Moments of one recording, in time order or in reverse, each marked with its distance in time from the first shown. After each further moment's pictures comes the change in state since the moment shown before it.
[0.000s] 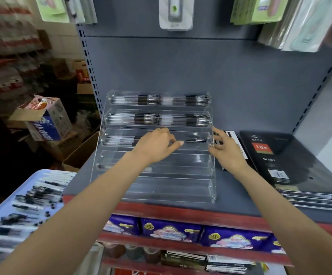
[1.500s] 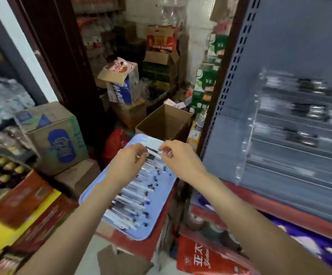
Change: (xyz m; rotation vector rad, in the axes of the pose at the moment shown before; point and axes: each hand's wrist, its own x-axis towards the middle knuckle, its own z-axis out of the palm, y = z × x) left_hand -0.281 -0.315 -0.008 -0.330 0.247 -0.601; right_hand -0.067 -0.170 0.408 -0.384 -0.532 -0.374
